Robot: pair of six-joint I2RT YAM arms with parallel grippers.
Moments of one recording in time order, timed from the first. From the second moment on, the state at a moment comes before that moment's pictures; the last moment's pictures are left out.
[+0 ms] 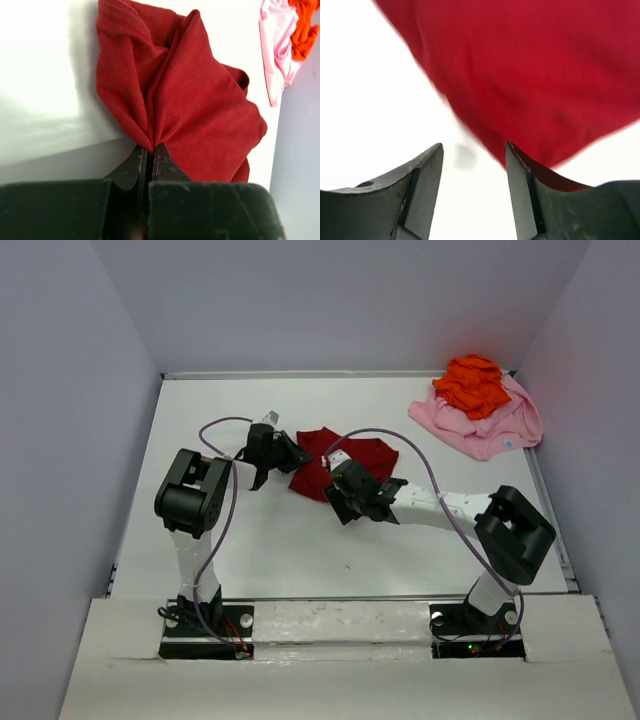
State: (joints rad) left arm -0.33 1.97 0.91 0.54 0.35 -0.88; right arm 0.89 1.69 1.05 -0.28 0.28 0.18
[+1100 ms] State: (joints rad) left arm 0.01 2.50 2.16 -0.46 0.01 -0.31; right arm 0.94 1.62 0.88 -0.12 0.04 0.35
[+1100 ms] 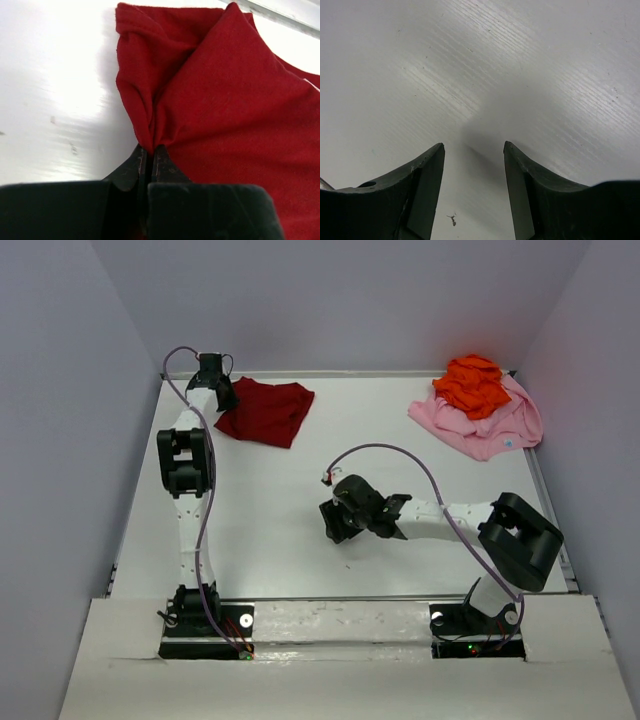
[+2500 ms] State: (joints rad) left arm 0.33 2.69 2.51 -0.52 0.08 -0.28; right arm 0.94 1.61 0.81 -0.05 -0.06 0.37
